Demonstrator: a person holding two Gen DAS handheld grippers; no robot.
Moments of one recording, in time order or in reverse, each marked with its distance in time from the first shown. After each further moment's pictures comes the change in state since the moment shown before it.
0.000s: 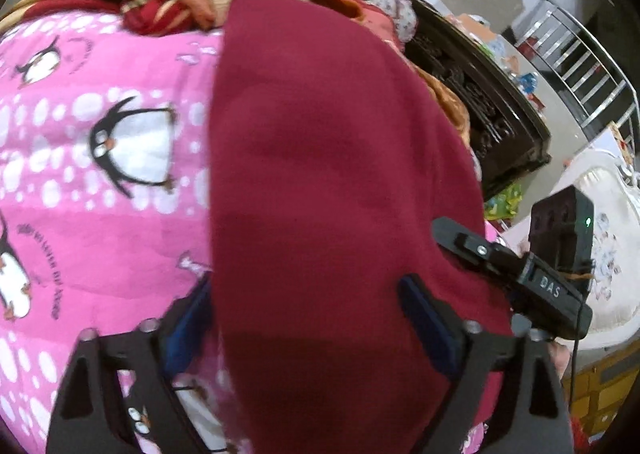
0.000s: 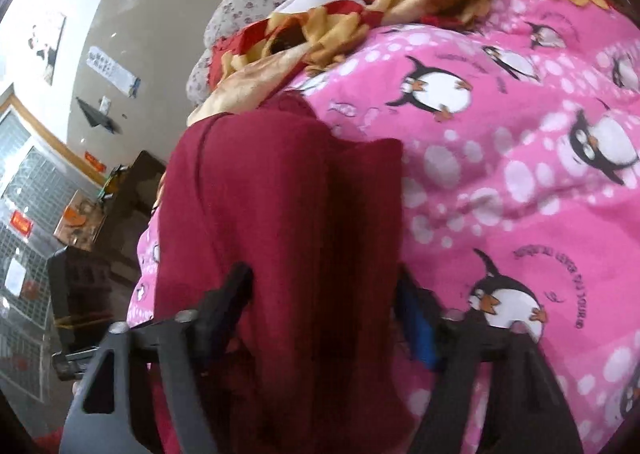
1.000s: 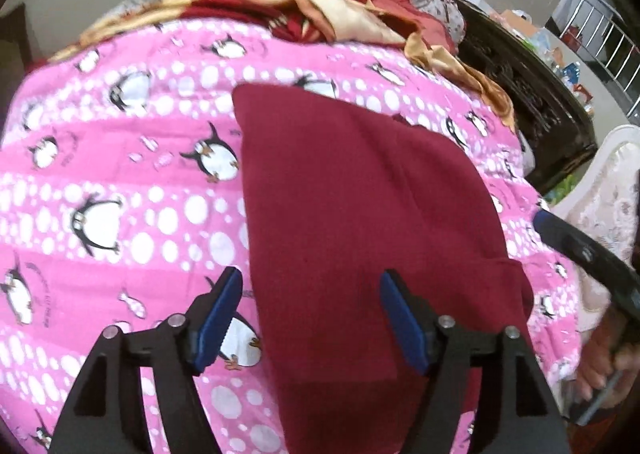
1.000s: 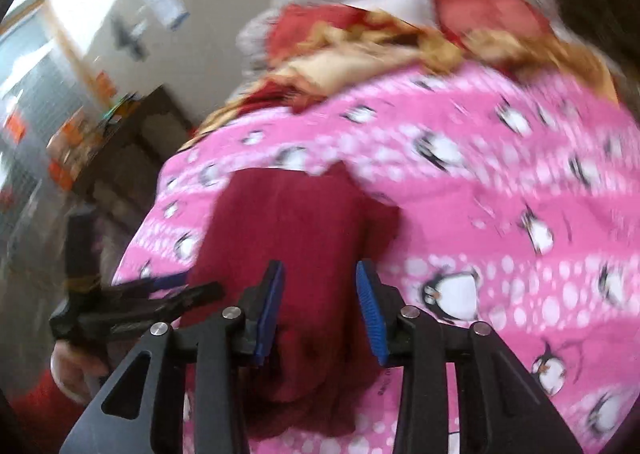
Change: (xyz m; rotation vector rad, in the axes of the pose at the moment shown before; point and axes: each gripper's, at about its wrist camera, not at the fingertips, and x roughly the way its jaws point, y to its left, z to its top) left arm -0.127 0.020 -0.087 -0.015 -0.042 0.327; right arm -0.069 0.143 -0.078 -0.309 0.058 -0.089
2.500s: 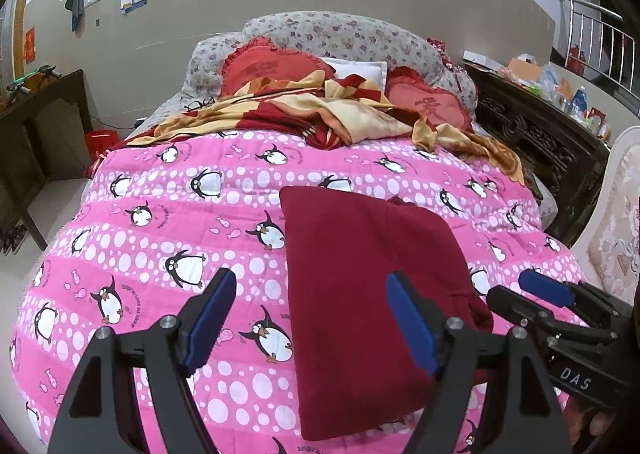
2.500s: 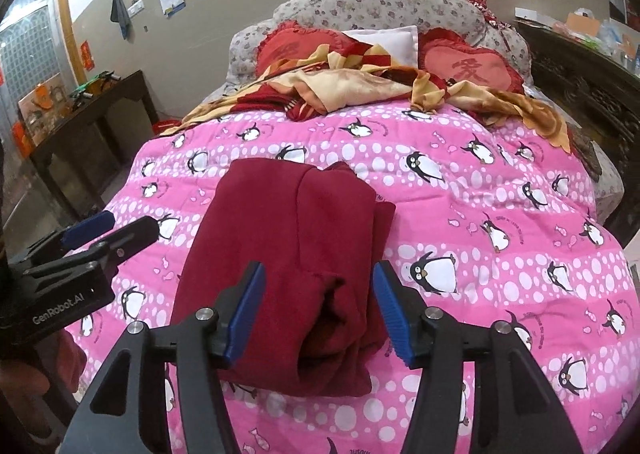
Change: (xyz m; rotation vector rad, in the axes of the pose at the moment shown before) left arm -0.093 -0.029 -0.031 0.015 -0.332 0.177; right arm -0.021 0.064 -0.035 -0.085 -0.079 -0.254
